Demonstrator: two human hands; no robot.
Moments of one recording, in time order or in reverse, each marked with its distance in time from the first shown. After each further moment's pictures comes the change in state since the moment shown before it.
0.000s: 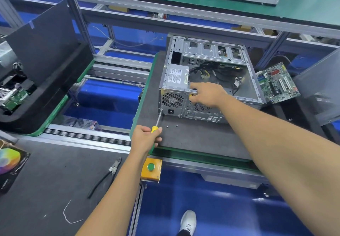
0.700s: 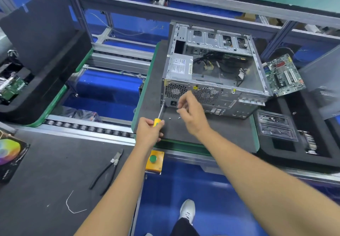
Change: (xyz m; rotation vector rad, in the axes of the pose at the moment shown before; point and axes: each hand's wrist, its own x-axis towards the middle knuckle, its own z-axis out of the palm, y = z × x) left_hand 0.001 -0.009 0.005 0.095 0.024 0.062; right_hand -0.055 -0.070 0.103 0.832 0.452 -0.152
